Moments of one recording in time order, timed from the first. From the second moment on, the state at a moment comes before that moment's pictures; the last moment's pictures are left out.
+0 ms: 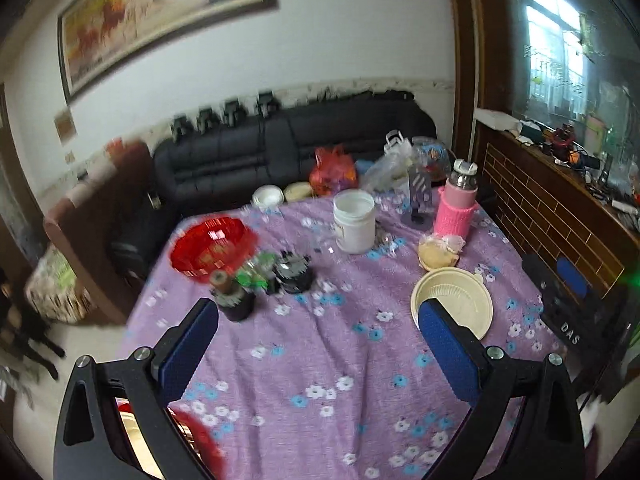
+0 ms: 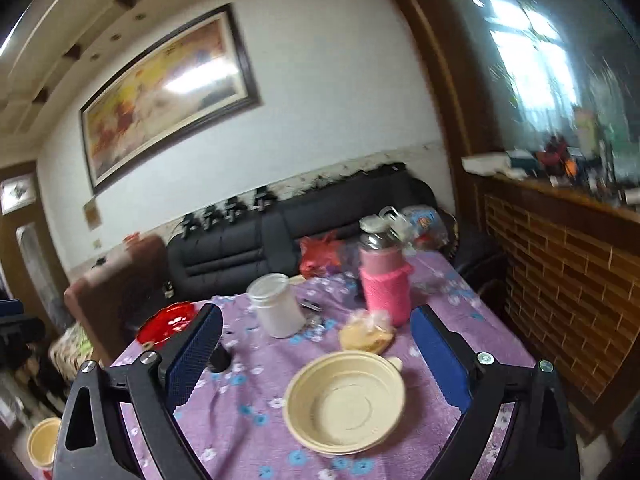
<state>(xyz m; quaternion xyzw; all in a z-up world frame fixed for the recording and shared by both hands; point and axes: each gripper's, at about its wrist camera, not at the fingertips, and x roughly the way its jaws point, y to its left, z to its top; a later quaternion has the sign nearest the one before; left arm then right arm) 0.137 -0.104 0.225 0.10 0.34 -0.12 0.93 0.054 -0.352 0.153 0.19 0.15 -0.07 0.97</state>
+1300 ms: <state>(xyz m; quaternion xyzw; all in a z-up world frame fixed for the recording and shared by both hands) 0.272 -0.222 0.000 -0.02 0.54 -0.21 0.81 0.139 -0.393 0.007 0.28 0.38 -0.03 0.88</state>
